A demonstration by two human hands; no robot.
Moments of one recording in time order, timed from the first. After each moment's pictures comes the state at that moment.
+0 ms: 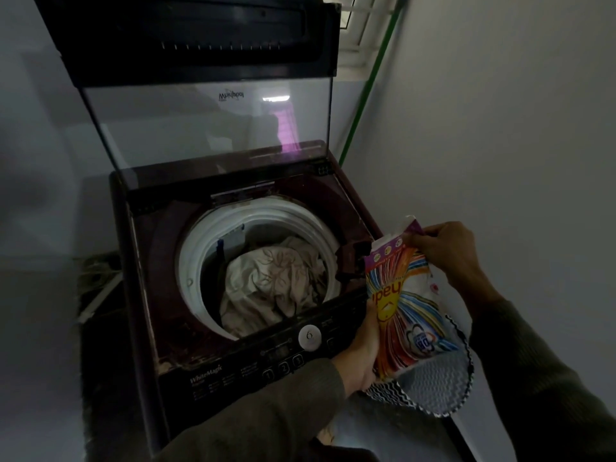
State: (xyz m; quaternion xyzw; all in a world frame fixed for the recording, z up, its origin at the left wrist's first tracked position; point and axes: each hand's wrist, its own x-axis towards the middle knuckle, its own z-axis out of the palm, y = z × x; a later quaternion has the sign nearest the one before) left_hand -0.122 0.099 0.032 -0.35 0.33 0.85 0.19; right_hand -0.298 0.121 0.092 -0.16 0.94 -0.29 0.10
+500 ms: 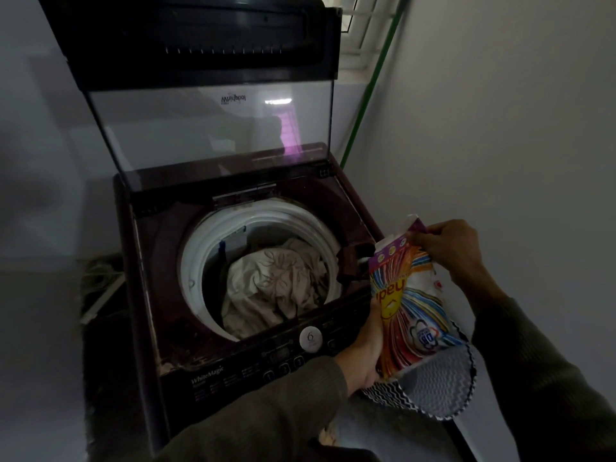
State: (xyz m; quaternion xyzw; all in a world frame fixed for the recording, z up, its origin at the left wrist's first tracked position) left_hand -0.124 0.098 0.041 -0.37 0.34 0.84 0.21; right_hand -0.306 0.120 0.094 -0.16 0.95 -0.27 0.09
